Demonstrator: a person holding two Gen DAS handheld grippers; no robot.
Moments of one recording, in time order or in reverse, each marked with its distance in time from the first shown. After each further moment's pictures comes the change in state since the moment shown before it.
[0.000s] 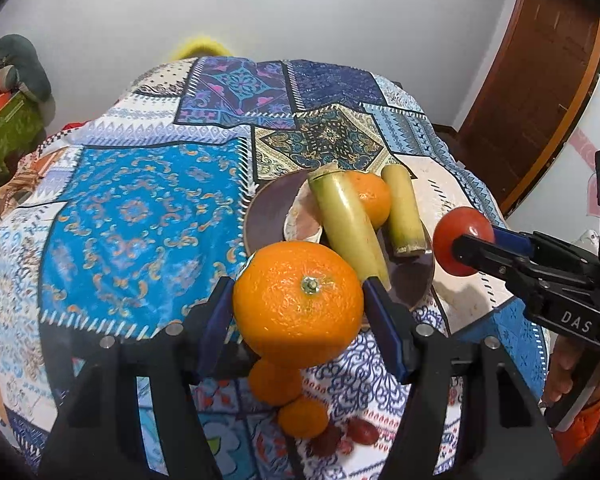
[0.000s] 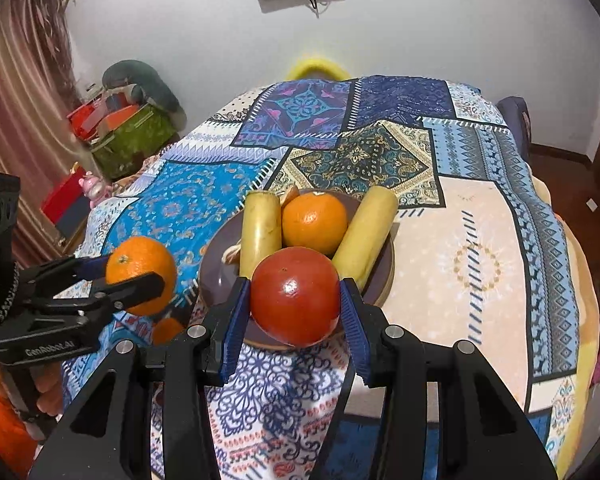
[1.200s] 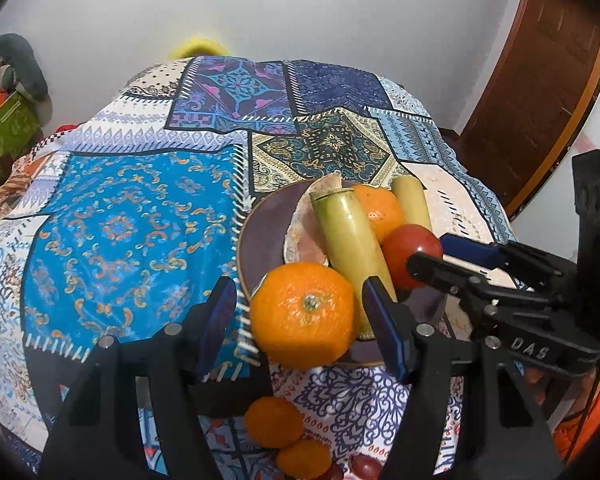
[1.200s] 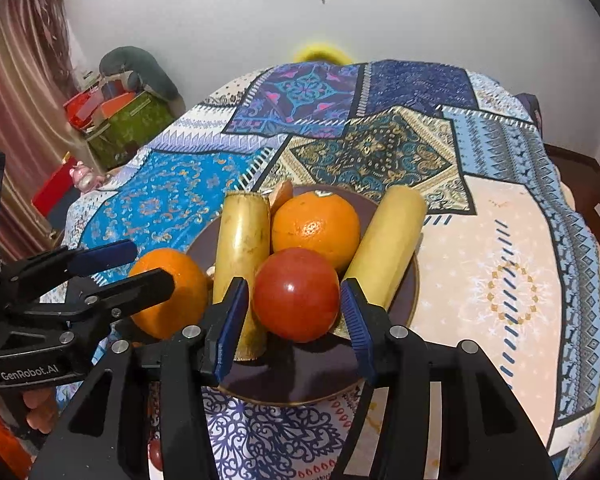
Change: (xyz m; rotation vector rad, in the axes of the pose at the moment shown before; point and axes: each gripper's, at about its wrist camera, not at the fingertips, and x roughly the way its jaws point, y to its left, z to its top) left arm 0.022 0.003 0.013 -0.005 -0.014 0.005; right arm 0.047 -0.006 0.011 -0.023 0.036 0.005
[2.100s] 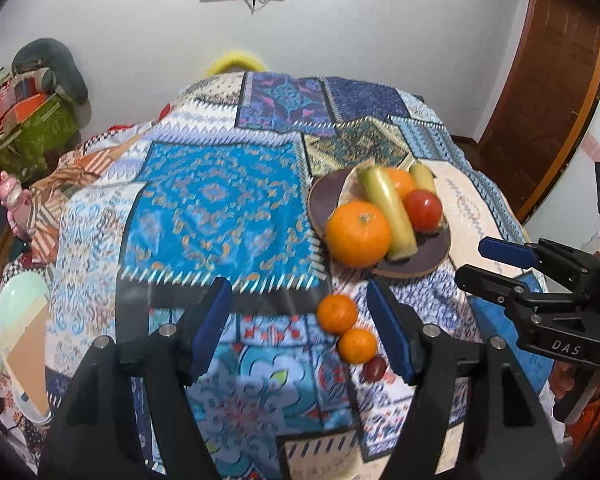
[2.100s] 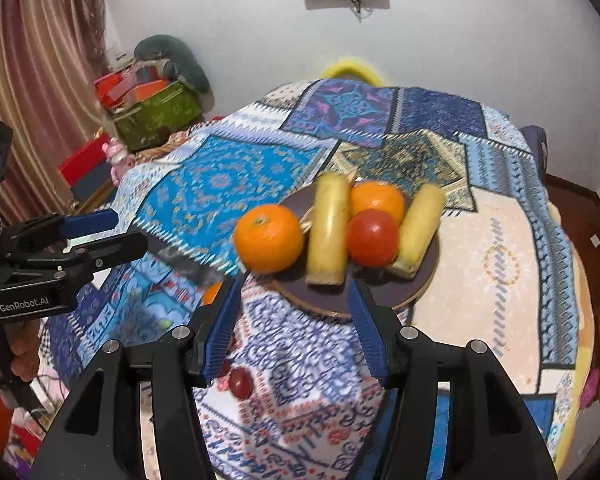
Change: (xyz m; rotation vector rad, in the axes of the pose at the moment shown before) left arm -0.100 0.033 -0.059 -0.013 -0.039 0.093; right arm -0.060 0.064 -0.038 -0.110 -0.011 0.014
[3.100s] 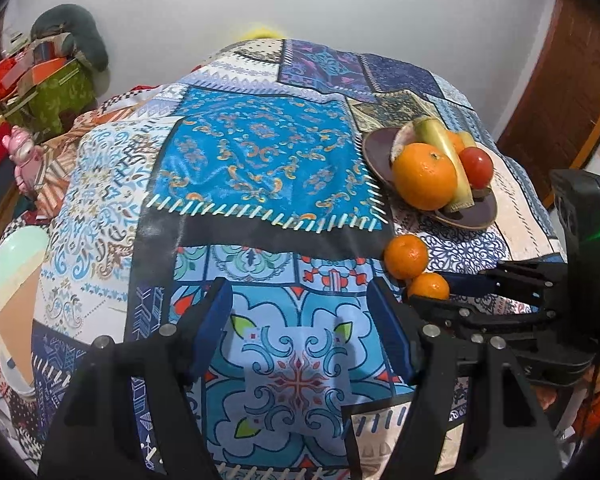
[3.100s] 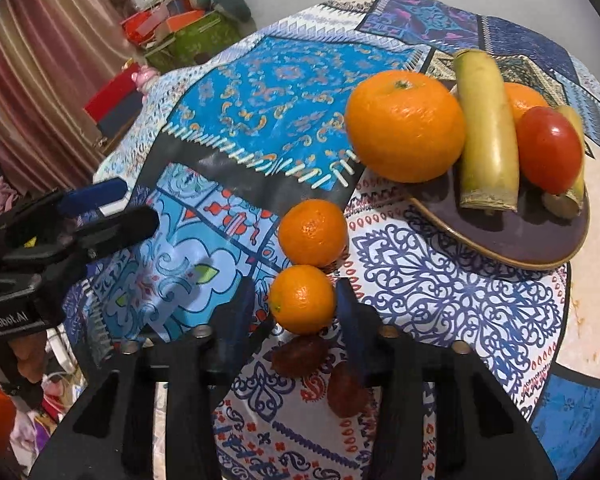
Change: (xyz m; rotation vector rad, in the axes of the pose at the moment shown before) left arm 0.025 0.047 -0.050 -0.062 0.037 0.026; right arm 0.089 0.057 -0.034 -0.048 0.232 0.143
